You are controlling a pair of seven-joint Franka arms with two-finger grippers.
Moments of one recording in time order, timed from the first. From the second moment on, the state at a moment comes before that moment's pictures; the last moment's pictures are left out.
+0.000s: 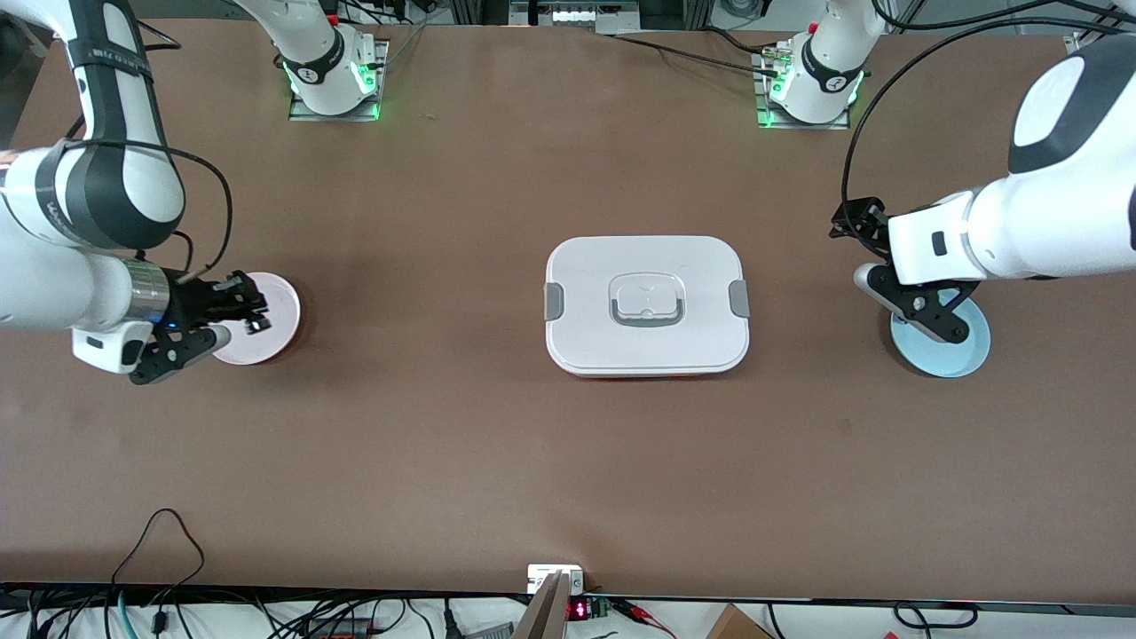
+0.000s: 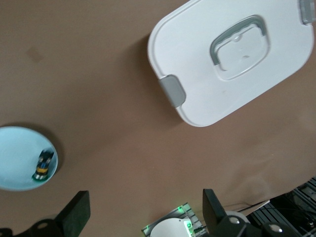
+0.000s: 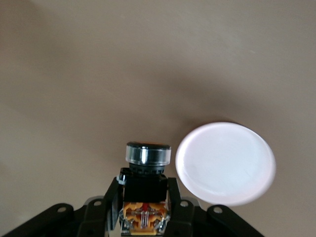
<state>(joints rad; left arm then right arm) 0.27 0.41 -0.60 -1.23 0.07 1.26 0.16 0.01 0.36 0.02 -1.55 0.07 1.67 -0.45</state>
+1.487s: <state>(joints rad) 0.01 0.00 -0.09 -1.69 -0.01 1.67 -0.02 -0.08 0.31 -0.02 -2.16 -0.01 2.47 -0.43</state>
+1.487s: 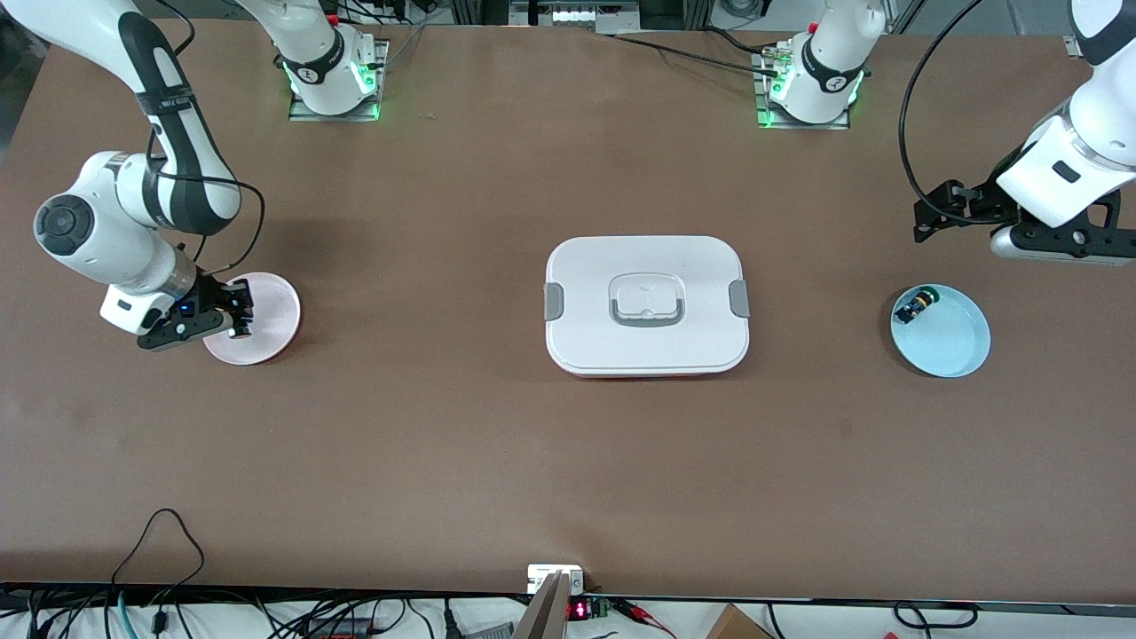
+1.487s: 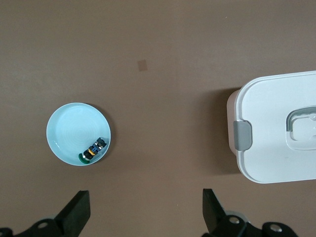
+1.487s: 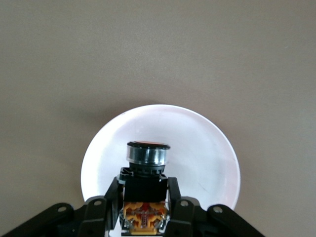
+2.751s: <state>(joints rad) 0.01 0.00 -0.09 -1.69 -0.01 1.67 -0.01 -0.08 0.42 -0.02 -2.16 0.02 2.60 -0.42</state>
